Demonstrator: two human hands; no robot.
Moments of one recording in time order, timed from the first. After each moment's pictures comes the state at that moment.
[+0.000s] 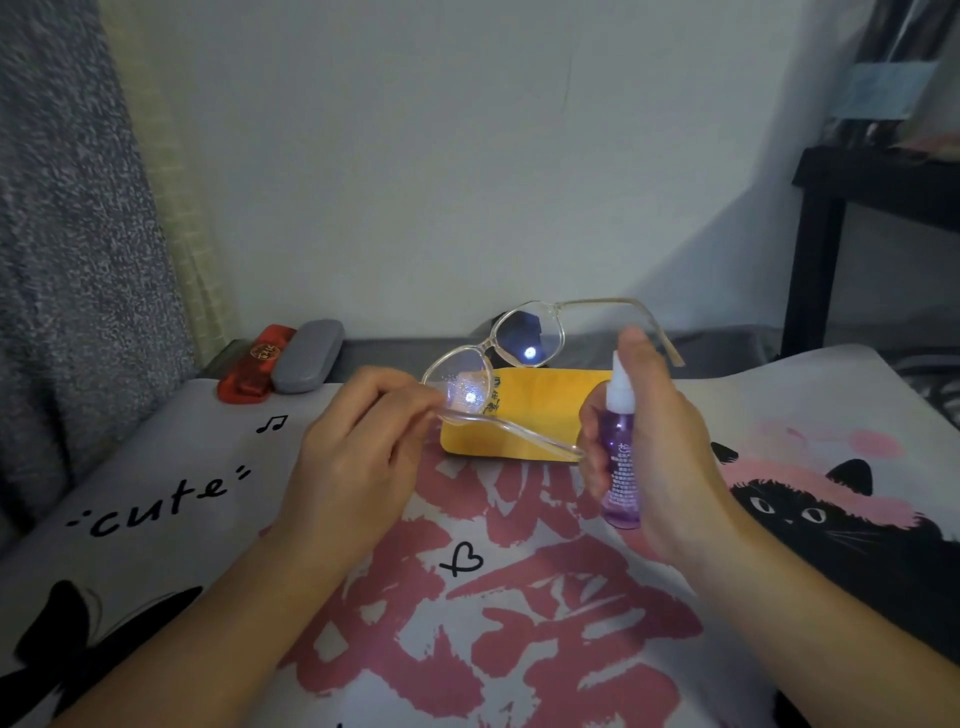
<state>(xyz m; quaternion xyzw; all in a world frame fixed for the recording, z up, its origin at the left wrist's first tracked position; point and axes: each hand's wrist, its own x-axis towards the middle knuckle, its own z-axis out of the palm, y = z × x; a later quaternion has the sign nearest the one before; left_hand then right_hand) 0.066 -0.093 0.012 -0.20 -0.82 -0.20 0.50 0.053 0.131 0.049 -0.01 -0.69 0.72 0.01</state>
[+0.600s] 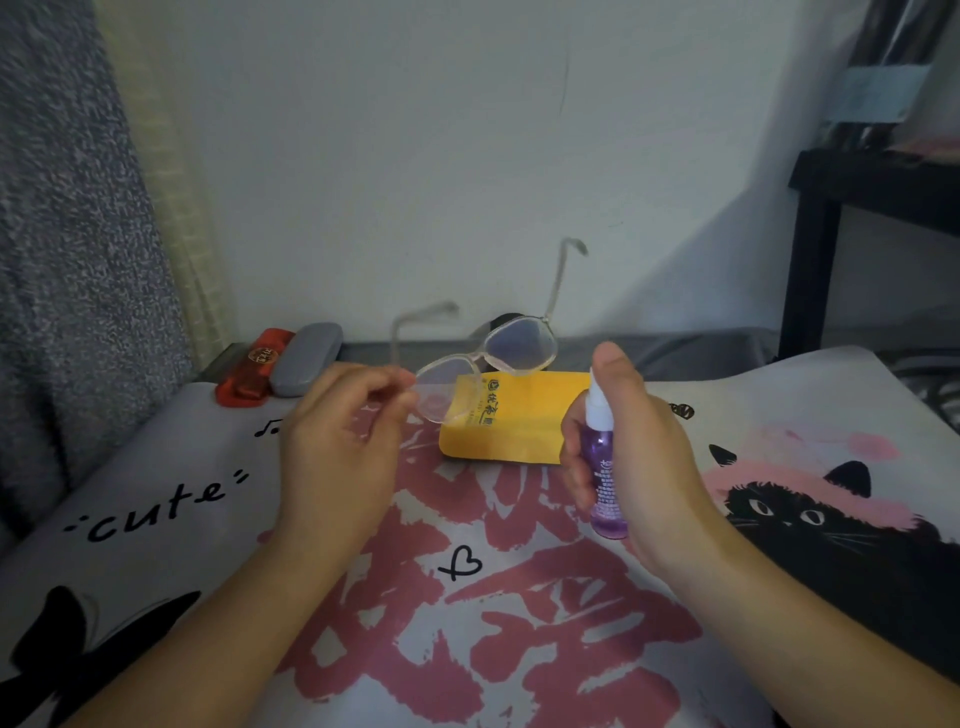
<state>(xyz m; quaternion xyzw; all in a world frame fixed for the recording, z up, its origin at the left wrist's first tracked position) 0.066 -0.088 0.019 -0.06 -0.80 -0.40 0.44 0.059 0.126 0.045 0.07 -0.73 0.68 0.00</state>
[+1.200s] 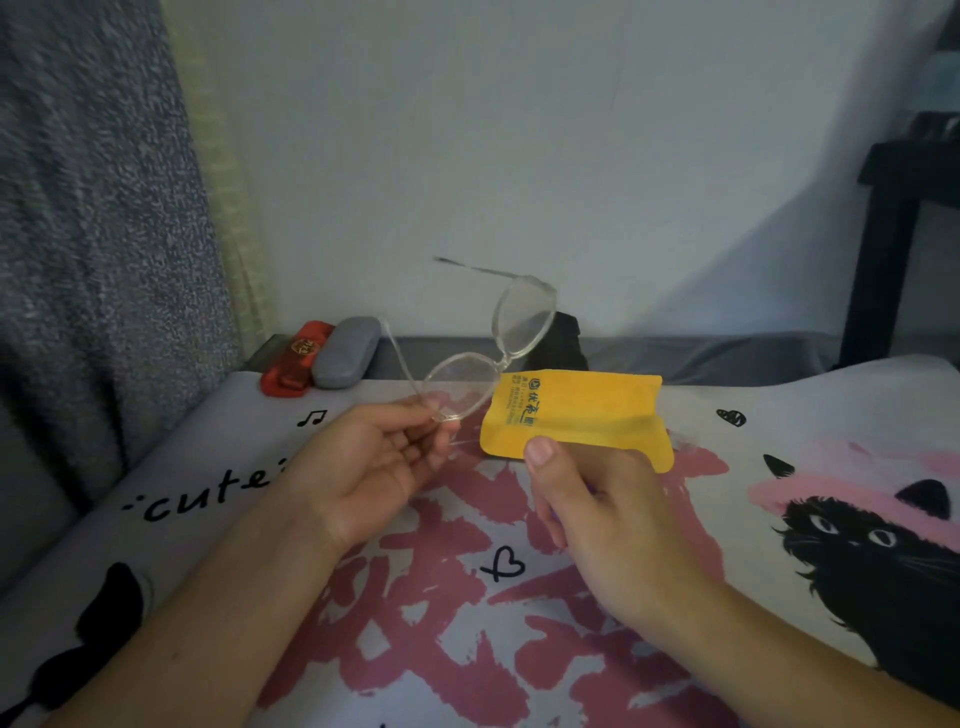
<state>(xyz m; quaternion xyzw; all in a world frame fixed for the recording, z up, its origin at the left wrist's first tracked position) 0.063 -0.107 0.039 0.16 -0.44 -0.88 -0.03 0.077 0.091 0.017 0.23 -0.82 0.52 0.10</state>
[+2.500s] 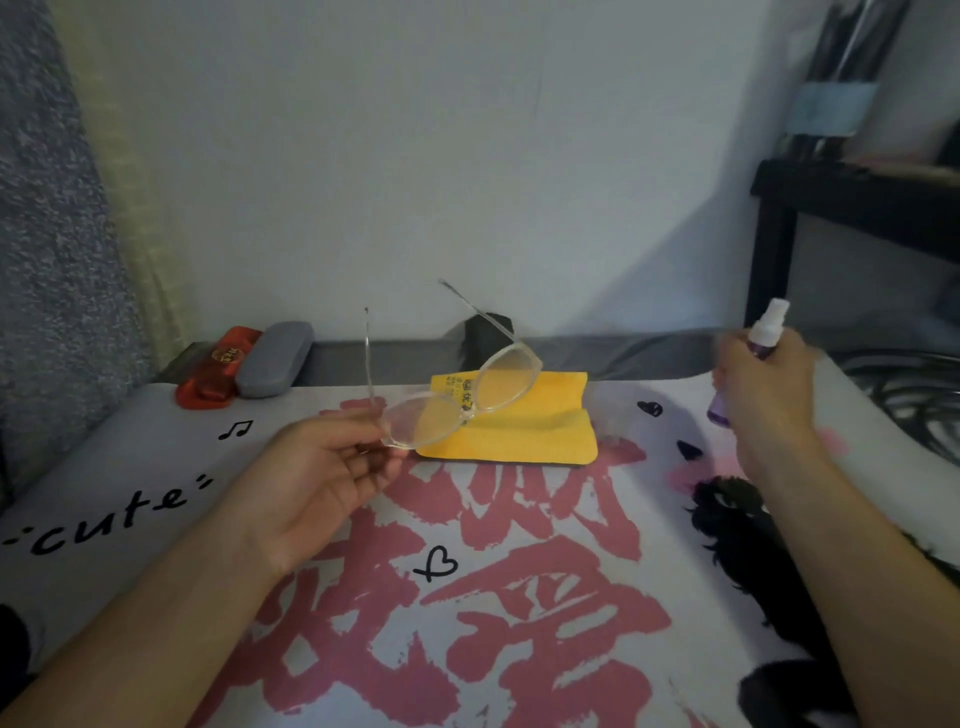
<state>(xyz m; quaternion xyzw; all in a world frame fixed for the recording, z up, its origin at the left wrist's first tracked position) 0.064 -0.096 0.030 0.11 -0.53 -0.84 -0.05 -0.031 0.243 0.033 -0.12 -0.72 0.63 0.28</state>
